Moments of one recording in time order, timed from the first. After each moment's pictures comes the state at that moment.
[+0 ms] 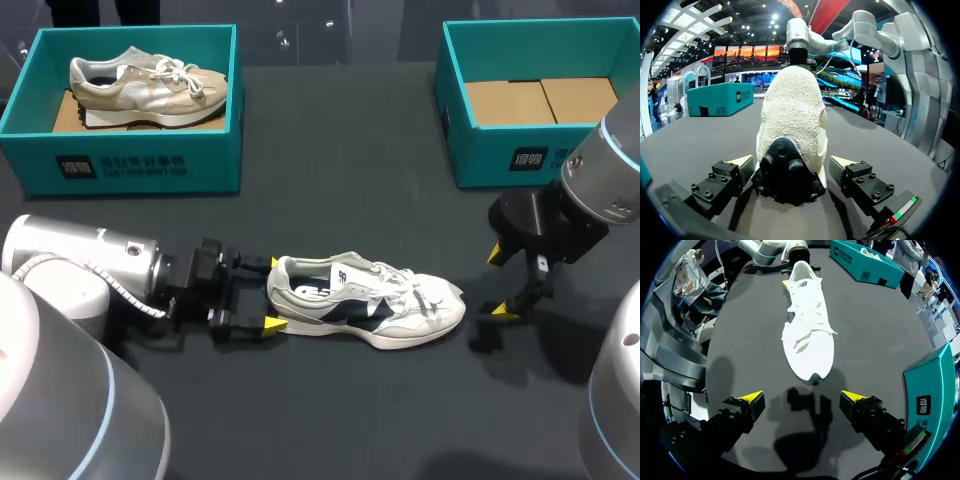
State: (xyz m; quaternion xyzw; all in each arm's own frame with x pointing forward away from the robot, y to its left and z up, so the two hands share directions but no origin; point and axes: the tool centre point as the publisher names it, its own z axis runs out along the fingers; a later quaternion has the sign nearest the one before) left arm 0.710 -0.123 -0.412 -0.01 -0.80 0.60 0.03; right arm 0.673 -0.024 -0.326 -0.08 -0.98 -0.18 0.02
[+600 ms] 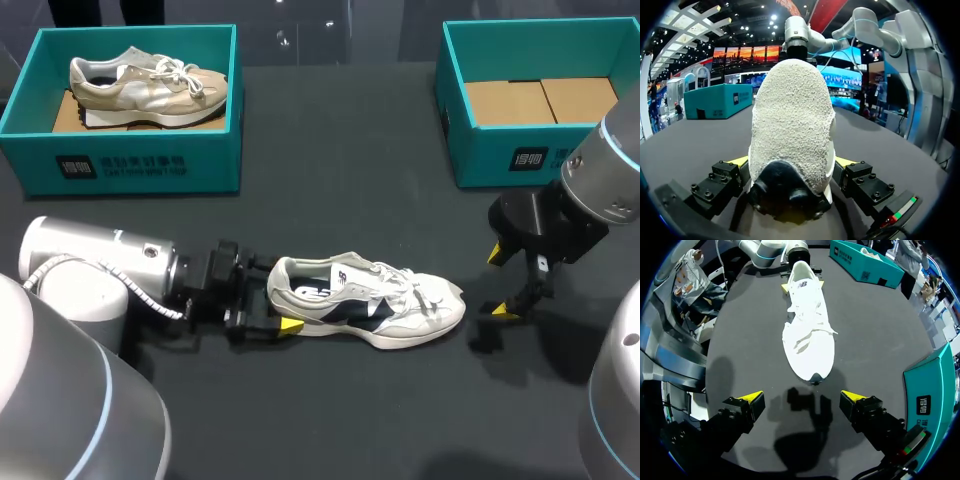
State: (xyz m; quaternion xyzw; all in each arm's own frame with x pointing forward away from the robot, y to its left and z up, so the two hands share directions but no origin) left arm 0.709 -0.146 -0.412 -0.01 -0.80 0.60 0.03; right arm 0.673 -0.024 -0.326 -0.08 -0.98 -0.18 0.02
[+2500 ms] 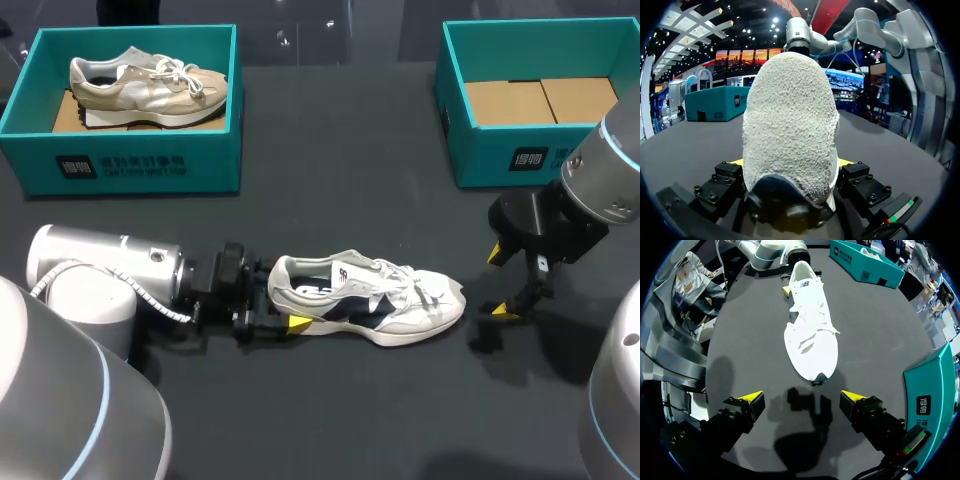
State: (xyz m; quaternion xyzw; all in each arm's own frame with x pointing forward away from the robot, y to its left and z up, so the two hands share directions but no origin) left arm 0.710 -0.157 -0.412 -0.01 -0.79 0.61 0.02; right arm 0.673 -0.024 -0.326 -0.08 -0.98 -0.18 0.02
